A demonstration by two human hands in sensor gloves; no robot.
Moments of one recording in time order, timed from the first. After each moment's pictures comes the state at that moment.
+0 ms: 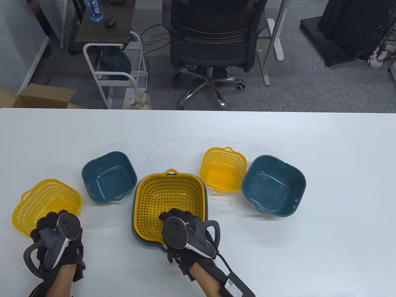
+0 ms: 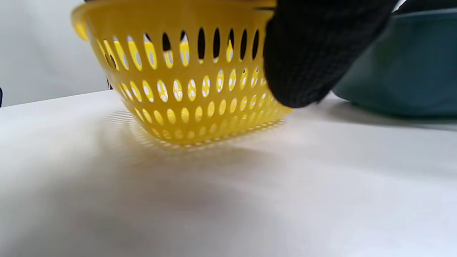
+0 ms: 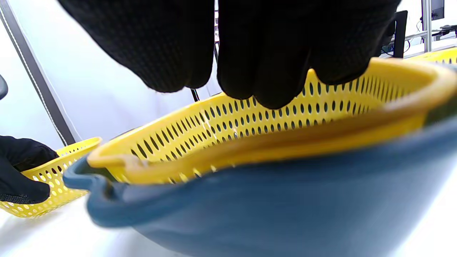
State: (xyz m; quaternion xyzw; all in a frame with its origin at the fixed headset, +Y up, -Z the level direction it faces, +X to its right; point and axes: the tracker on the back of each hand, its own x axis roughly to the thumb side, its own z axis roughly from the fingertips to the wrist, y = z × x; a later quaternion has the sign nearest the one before) left_hand -0.367 -0.743 -0.169 -0.04 0.28 -0.02 0.96; right_hand -0.038 -0.689 -0.180 0.17 0.02 0.97 0.18
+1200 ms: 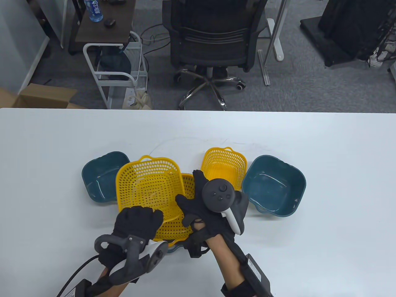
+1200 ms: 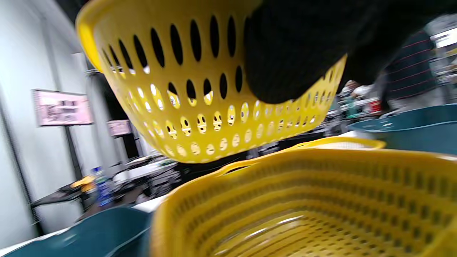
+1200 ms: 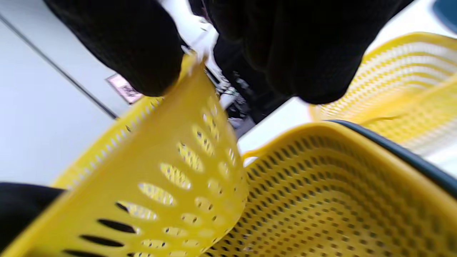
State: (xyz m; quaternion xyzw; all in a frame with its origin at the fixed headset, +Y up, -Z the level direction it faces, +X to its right) left_hand -0.137 -0.645 -0.138 0.15 -0.17 -0.12 0.97; right_hand 0.033 -0.636 -0.235 -0.02 0.06 0.92 0.39
